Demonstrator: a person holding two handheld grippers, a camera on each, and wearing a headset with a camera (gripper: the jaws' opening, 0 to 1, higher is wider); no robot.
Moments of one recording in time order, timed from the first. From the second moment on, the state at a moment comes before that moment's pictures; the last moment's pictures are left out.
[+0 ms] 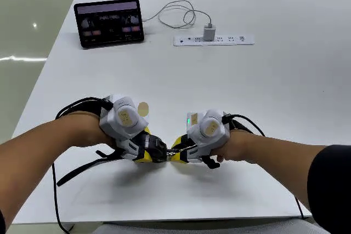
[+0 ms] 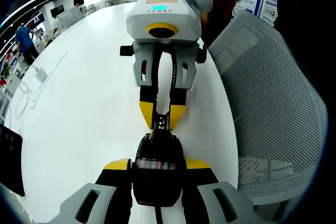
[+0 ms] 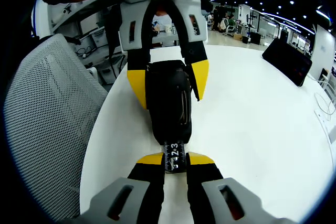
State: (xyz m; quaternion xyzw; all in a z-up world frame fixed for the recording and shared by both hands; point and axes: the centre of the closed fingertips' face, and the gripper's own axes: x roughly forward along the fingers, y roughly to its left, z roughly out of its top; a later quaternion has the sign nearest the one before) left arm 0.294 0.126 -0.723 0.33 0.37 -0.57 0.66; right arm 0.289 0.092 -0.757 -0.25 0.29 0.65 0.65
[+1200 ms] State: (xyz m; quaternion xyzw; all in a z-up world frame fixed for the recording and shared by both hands) left arm 0.295 0.125 -0.724 0.32 0.38 -0.56 0.66; right arm 0.293 0.066 -0.758 -0.26 0.29 0.64 0.65
